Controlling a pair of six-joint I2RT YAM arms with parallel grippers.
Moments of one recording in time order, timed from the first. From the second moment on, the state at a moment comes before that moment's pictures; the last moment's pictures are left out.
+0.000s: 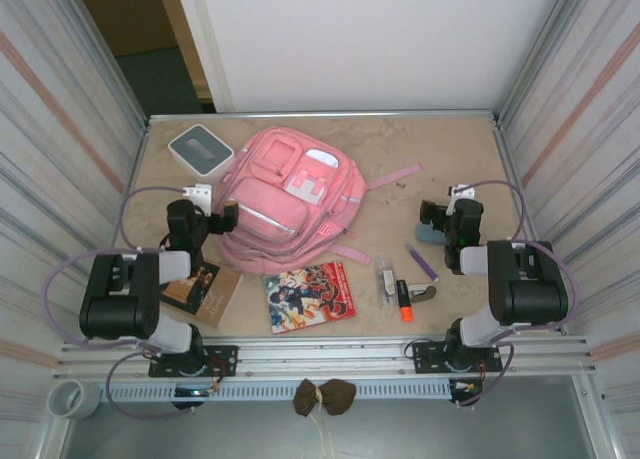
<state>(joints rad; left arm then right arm) 0.00 1.44 0.41 0.62 0.08 0.06 -0.01 1.51 0.40 0.66 0.13 0.08</state>
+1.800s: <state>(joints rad) -0.30 1.47 0.81 -0.20 0.26 -0.58 0.24 1.78 0.95 -0.01 -0.39 0.75</state>
